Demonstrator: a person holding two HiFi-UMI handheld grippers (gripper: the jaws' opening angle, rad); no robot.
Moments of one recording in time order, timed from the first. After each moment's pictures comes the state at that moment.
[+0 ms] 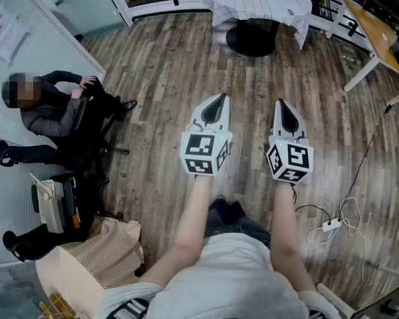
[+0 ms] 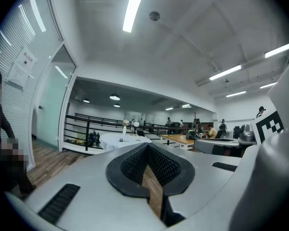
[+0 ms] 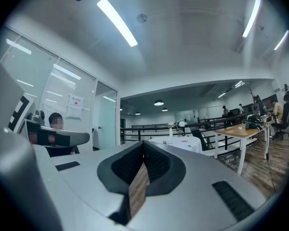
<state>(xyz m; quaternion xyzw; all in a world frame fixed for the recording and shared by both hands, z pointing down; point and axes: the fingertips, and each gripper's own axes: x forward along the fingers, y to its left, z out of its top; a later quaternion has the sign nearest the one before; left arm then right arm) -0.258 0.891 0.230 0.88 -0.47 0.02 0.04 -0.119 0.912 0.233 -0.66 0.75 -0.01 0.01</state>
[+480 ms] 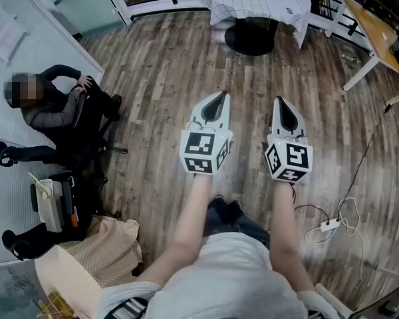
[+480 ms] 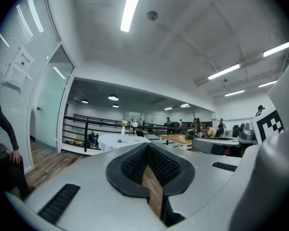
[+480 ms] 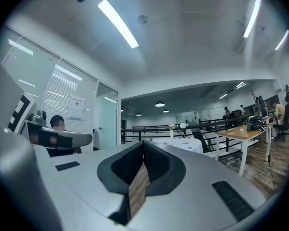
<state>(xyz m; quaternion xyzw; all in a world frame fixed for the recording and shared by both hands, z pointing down) -0.239 0.884 0.223 0.88 -0.47 0.02 0.03 -0.109 0.905 0.225 -0.65 0.76 0.00 0.02</state>
